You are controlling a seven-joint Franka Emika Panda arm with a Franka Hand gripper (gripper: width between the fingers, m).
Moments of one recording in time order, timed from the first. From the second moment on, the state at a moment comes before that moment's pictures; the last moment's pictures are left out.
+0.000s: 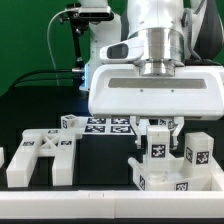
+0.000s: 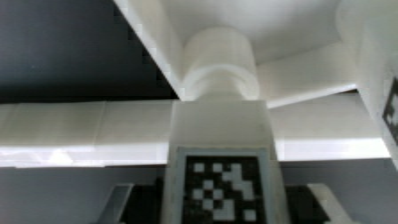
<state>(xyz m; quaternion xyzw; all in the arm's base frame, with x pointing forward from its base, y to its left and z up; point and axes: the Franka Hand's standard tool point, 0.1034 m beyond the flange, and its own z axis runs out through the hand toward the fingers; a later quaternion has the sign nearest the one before) 0.623 0.046 0.073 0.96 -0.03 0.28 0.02</state>
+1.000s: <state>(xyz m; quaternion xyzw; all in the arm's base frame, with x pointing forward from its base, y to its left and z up) 0.629 0.045 0.075 0.96 -0.03 0.26 0.01</state>
